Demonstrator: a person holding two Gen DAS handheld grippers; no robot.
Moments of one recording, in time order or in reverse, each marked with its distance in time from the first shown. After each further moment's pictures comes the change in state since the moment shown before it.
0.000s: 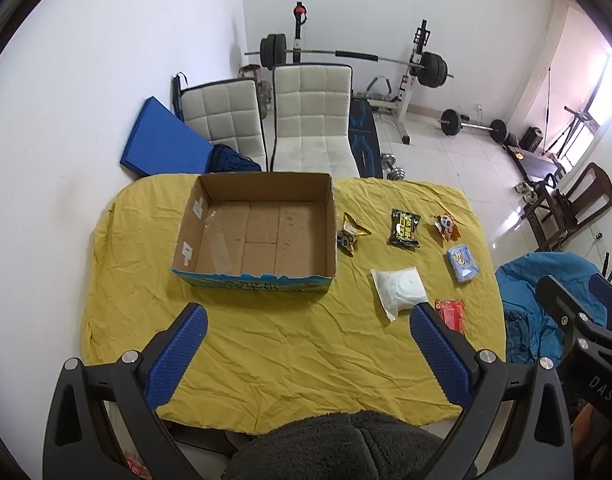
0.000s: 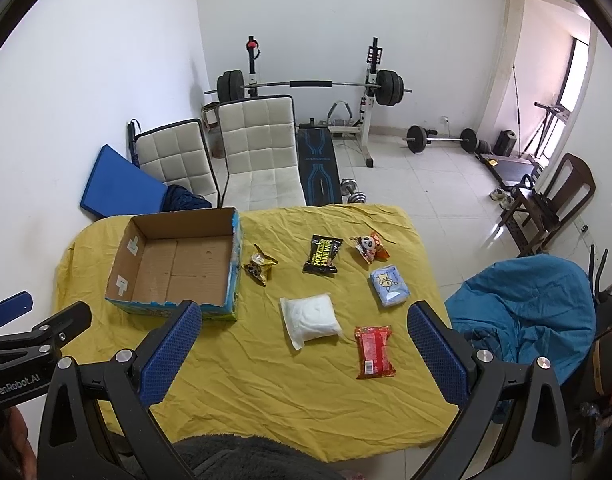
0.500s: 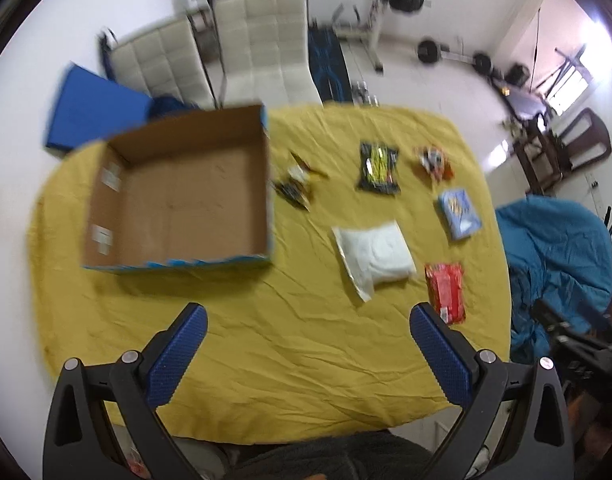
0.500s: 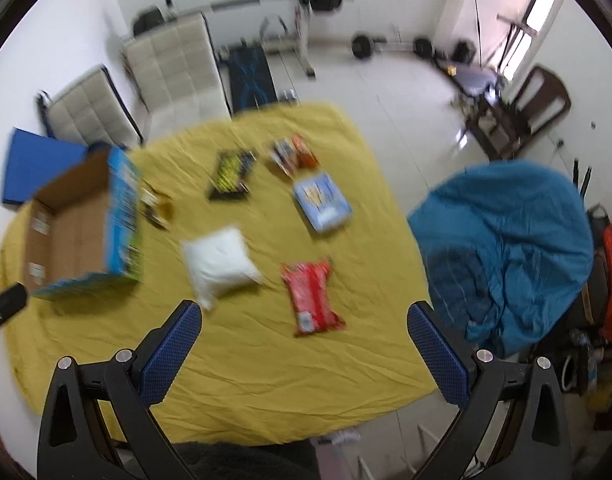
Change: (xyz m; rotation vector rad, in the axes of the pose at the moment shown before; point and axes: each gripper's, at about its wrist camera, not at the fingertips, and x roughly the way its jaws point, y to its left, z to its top) left arm 0.177 -0.084 0.011 0.089 0.277 -0.082; right arm 0.143 -0.116 -0.035 0.163 0.286 -0.135
